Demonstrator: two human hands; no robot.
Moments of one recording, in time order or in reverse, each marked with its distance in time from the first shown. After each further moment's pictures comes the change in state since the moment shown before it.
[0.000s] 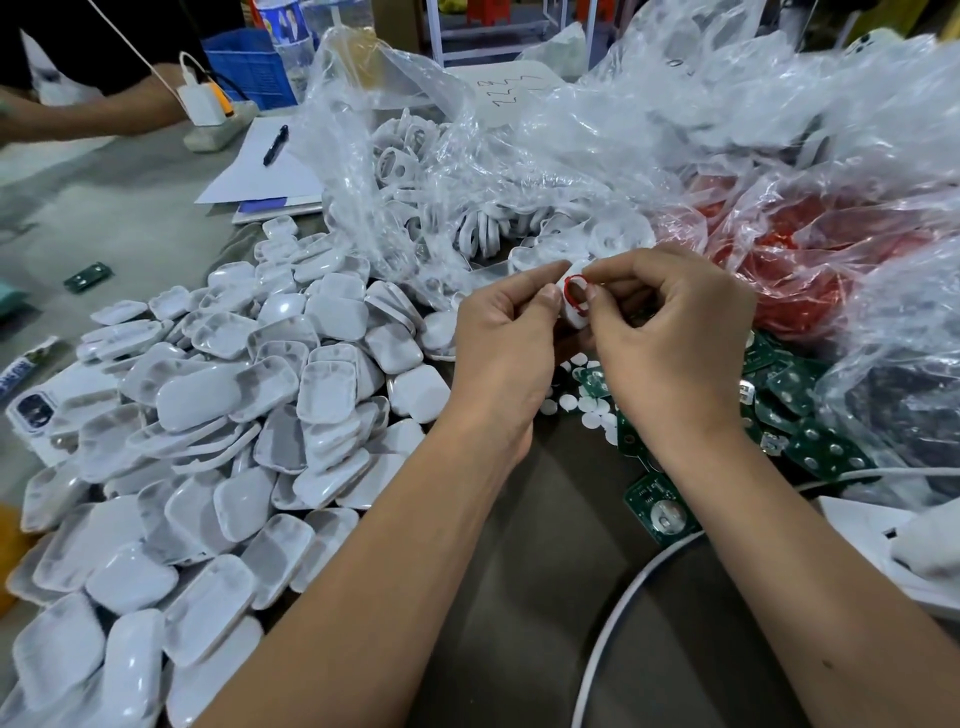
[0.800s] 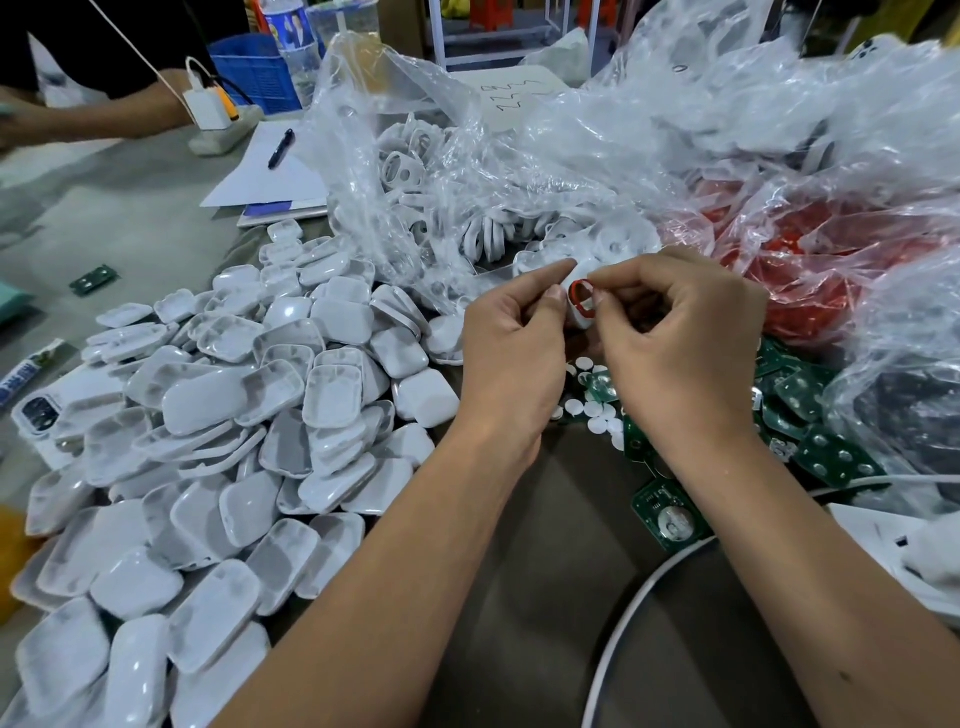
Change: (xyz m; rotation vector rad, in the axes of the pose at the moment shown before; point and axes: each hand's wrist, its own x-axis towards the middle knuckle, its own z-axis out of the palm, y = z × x) left_hand 0.000 -0.003 0.000 0.073 0.020 0.073; right_hand 0.001 -0.003 -0.003 -0.055 -0.019 -0.032
